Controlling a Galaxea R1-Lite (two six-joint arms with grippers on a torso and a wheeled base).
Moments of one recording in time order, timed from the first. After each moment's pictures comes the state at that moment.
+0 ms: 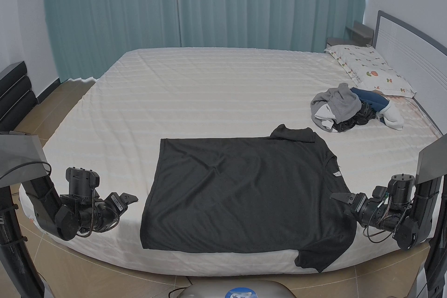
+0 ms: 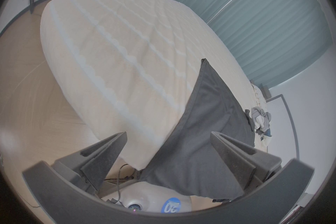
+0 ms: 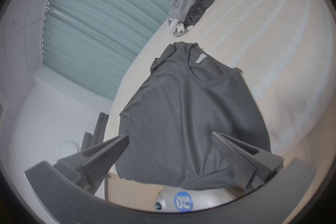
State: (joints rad) left arm -0.07 2.09 -0.42 -0.90 -0.11 -0.80; right arm 0.02 2.23 -0.17 -1.55 0.38 0.75
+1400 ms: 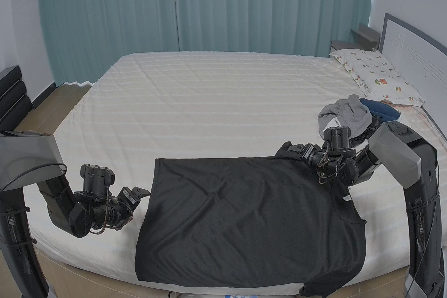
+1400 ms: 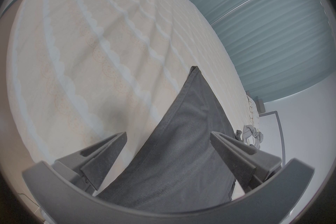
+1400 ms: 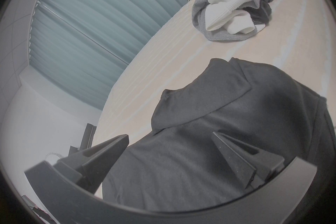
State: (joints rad) left arm -0.14 2.17 -0.52 -0.91 -0.12 -0.99; right arm 0.18 2.56 -1.40 -0.67 0.16 0.80
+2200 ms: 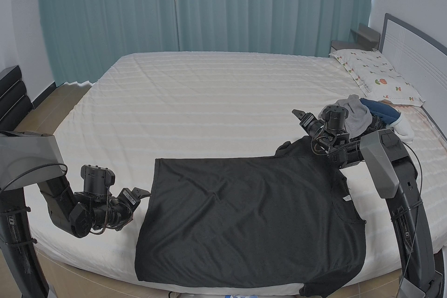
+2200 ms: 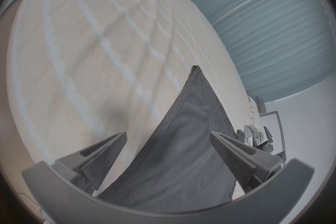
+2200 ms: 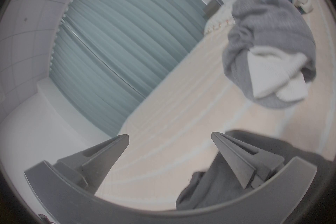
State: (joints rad) left arm -0.14 2.17 -0.52 -0.91 -0.12 -0.99; right arm 0.14 2.79 -1.97 -0.67 0.06 0.81
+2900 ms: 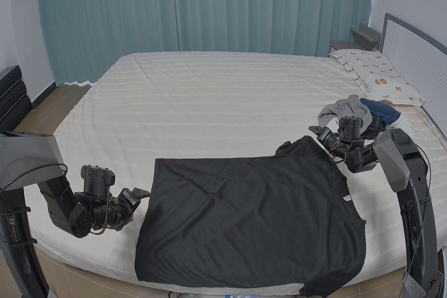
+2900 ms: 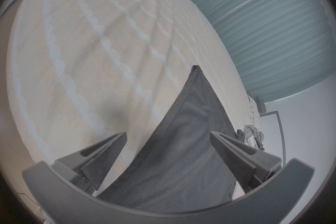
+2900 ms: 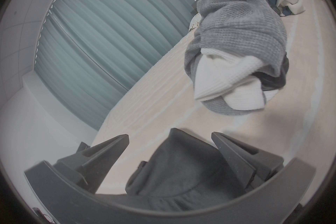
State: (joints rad) left arm -0.14 2.17 -0.52 -0.91 -0.12 -0.99; right arm 0.04 2.76 -1.82 -0.64 0.12 0.73
